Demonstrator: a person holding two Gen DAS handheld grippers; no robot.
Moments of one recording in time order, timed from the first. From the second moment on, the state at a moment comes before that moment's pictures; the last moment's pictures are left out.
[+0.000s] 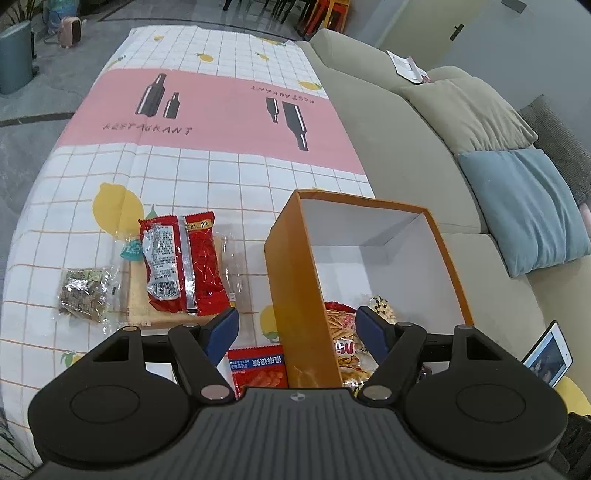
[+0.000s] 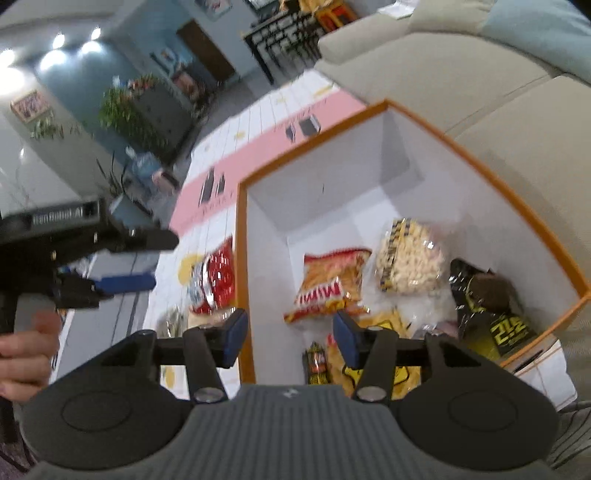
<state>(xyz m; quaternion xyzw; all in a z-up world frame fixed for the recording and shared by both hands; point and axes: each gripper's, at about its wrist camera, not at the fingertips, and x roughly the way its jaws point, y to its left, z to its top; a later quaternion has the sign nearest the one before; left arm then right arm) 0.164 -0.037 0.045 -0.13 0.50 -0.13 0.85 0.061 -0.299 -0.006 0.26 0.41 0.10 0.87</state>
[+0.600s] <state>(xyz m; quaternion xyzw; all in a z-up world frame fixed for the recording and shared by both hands) 0.103 -0.025 0.006 -0.06 0.51 -0.11 0.85 0.030 -0.271 0.022 0.19 0.34 0.07 0.92</state>
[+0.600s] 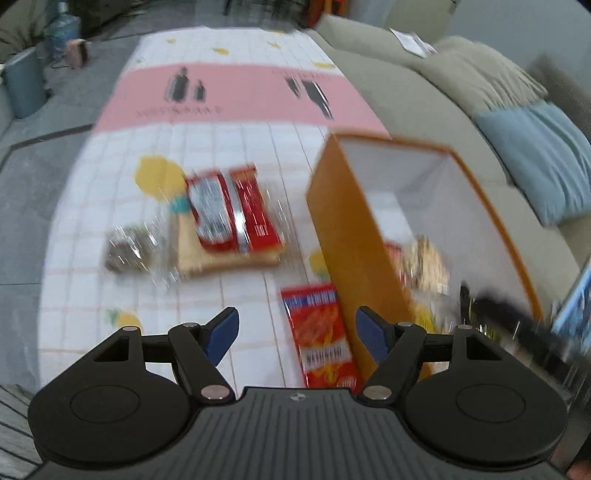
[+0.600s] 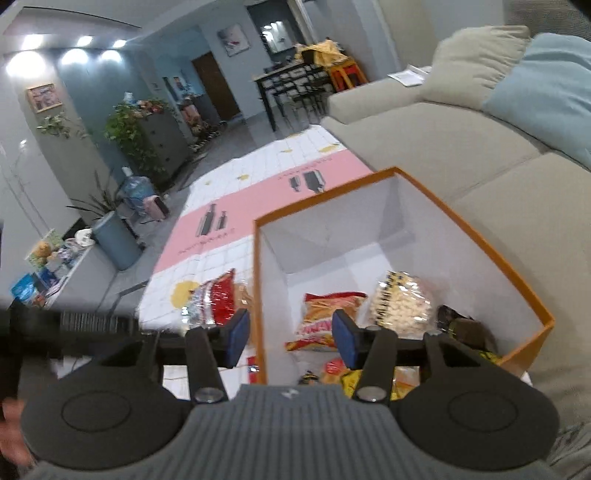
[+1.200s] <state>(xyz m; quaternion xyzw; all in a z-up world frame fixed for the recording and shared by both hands) 0.116 -0.068 -0.089 0.01 0.54 -0.14 0.83 0.042 -0.280 0.003 0.18 0.37 0.03 0.91</state>
